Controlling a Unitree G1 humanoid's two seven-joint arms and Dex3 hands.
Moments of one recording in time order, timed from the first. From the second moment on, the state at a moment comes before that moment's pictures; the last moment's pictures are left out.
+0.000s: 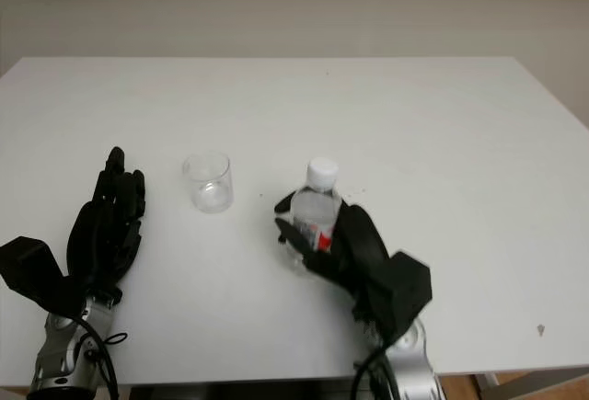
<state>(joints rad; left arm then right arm) -0.12 0.12 0.25 0.24 -0.28 -0.13 -0.22 -0.20 -0.09 0.07 0.02 0.03 -0.05 0.14</state>
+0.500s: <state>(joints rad) -0.14 0.12 0.25 0.24 -0.28 -0.14 -0.22 -0.74 -0.17 0.02 0.67 -0.11 -0.13 0.05</state>
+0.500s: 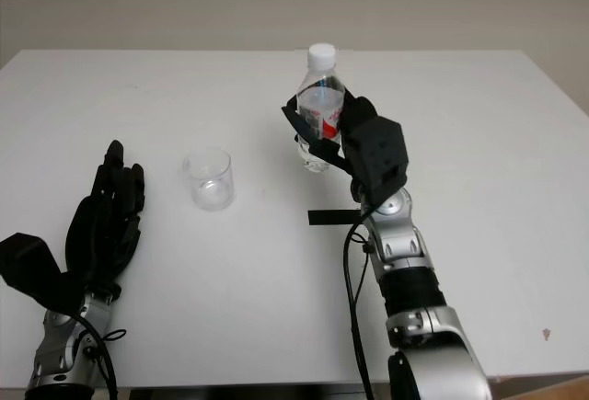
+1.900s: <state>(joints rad) -0.13 0.11 0.24 0.23 -0.27 -0.16 -0.20 -1.22 -0.20 0.65 1.29 -0.91 -0.25 -0.65</state>
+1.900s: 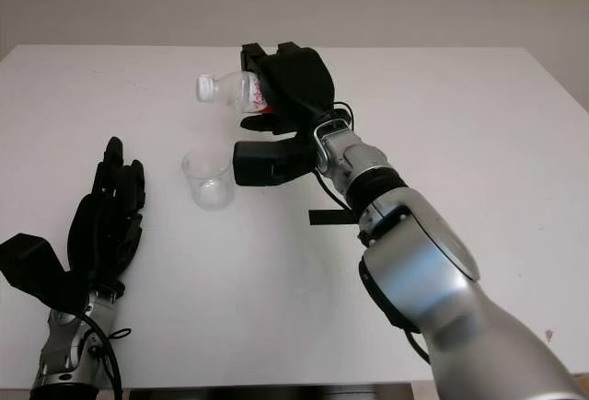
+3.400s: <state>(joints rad) -0.14 0.09 0.24 0.24 -0.27 -0.18 -0.19 -1.32 -0.24 1.04 1.33 -1.28 -0.12 -0.94</state>
